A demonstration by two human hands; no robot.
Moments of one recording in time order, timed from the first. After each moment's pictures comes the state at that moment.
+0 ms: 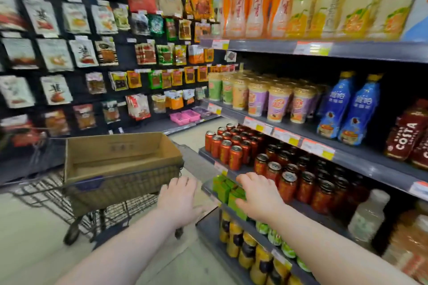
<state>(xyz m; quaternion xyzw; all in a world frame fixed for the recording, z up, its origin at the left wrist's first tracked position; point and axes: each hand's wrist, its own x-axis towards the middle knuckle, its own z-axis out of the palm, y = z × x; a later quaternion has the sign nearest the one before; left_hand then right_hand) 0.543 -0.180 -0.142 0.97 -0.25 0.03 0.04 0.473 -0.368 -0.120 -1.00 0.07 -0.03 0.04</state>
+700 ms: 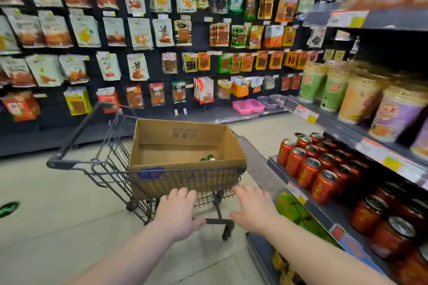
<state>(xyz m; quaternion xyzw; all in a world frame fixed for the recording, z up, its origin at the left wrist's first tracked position) 0.688 -0.056 -0.195 1.00 -0.07 -0.06 0.02 0.700 -0.246 -0.186 -0.99 -0.10 0.08 0.06</state>
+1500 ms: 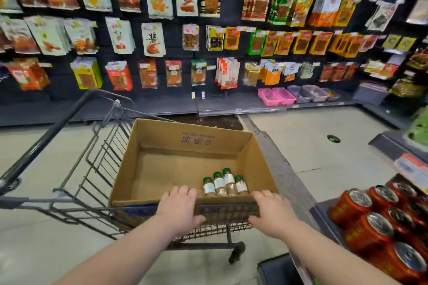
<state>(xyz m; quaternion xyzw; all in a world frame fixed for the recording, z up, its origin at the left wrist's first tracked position) 0.953 -0.016 -0.241 0.99 -0.02 -0.14 0.05 0.985 -0.238 -0.233 -0.98 -0.12 0.17 0.03</state>
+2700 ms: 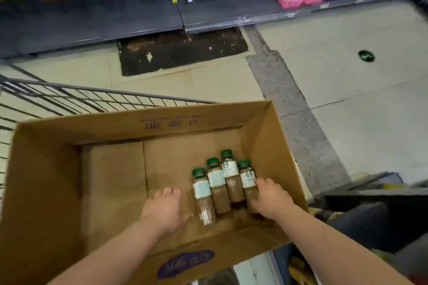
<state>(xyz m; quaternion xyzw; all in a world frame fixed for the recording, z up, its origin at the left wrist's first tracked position) 1.208 0.008 -0.399 0.91 0.03 -0.40 0.07 1.255 -0.235 -0.410 -0.91 0.01 0.41 0.06</state>
